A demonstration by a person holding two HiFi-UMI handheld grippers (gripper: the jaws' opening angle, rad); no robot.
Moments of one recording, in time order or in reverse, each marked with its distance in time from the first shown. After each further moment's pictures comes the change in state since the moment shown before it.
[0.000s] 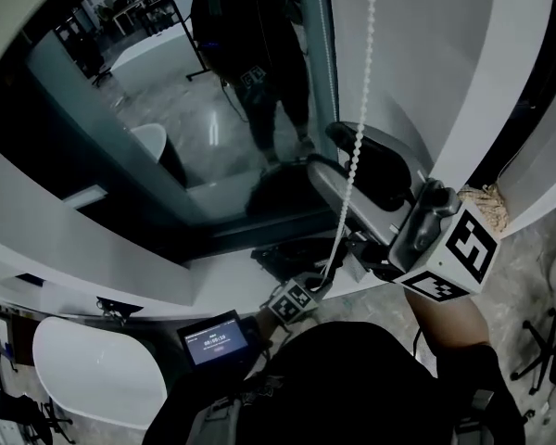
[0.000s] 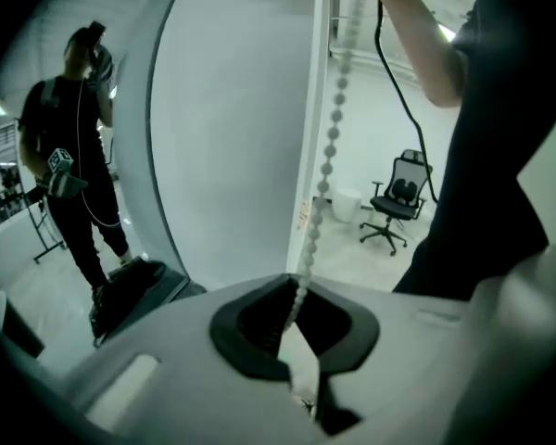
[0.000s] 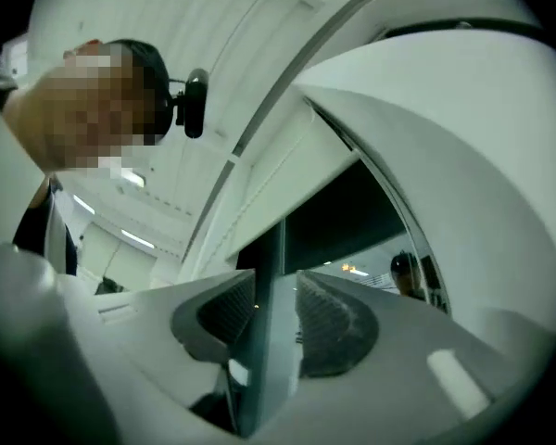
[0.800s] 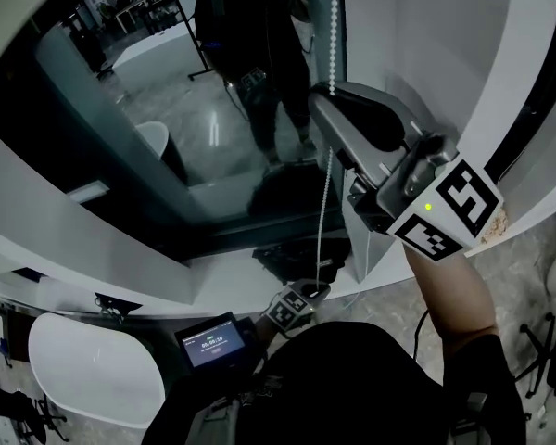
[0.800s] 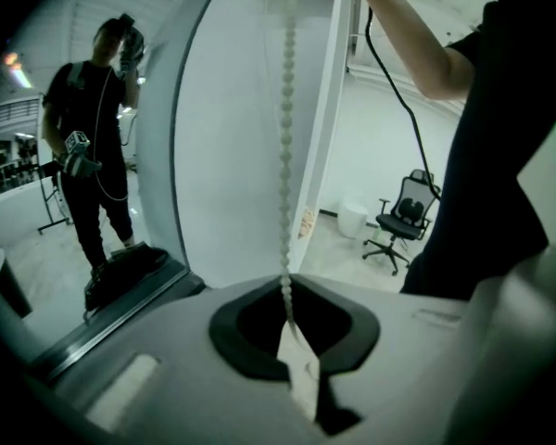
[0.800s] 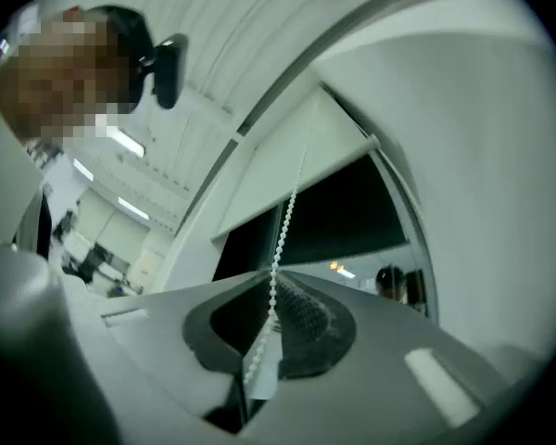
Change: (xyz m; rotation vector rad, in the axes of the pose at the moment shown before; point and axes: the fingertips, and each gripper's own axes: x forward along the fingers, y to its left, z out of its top) left arm -0.017 -0.007 -0.017 -0.127 -0.074 0.024; right arm 0.047 -0.014 0.007 -0.157 0.073 -0.033
